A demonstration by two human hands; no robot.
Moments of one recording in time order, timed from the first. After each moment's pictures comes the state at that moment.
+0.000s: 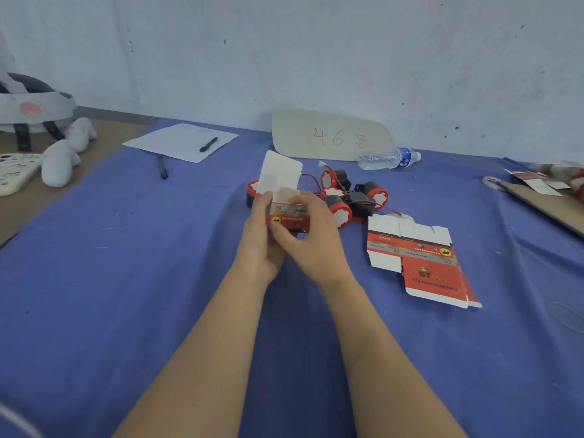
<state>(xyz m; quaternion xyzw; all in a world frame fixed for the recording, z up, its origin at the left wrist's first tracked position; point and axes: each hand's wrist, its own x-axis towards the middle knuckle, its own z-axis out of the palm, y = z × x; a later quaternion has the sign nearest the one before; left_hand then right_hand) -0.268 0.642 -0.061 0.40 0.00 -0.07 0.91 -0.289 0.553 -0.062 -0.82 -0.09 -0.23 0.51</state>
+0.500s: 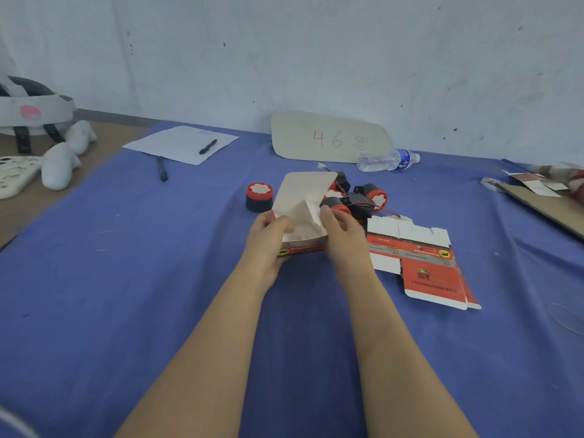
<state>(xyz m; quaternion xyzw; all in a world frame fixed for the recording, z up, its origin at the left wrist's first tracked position) -0.270 0.636 -0.062 0.55 0.05 -0.07 0.83 -0.280 0.522 -0.060 -0.71 0.11 -0.14 0.69</state>
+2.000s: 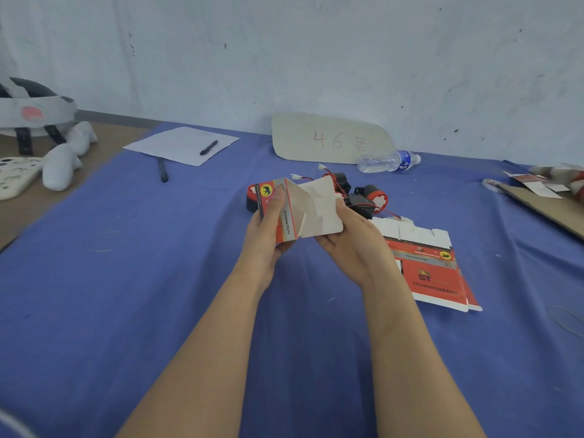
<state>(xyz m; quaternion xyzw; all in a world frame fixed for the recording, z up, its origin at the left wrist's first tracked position) -0.267 0.642 -0.064 0.52 -0.04 -0.03 0.86 -0.289 0.506 -0.042 -0.48 0.01 0.00 0.88</state>
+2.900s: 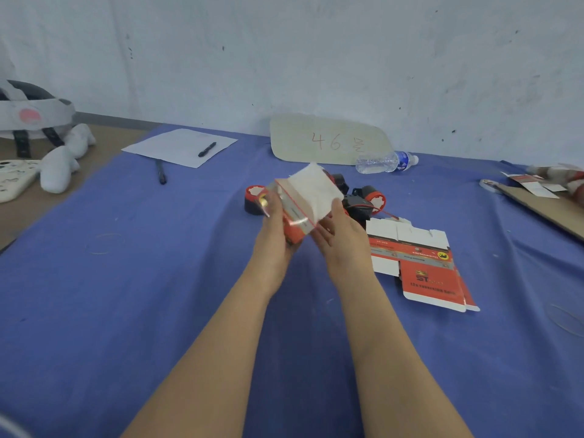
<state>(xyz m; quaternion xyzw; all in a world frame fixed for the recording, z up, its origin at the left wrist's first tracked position) -0.272 0.626 -0.063 0.52 -0.06 -0.05 0.85 -0.284 0.530 -0.045 -0.53 0.14 -0.12 0.83</state>
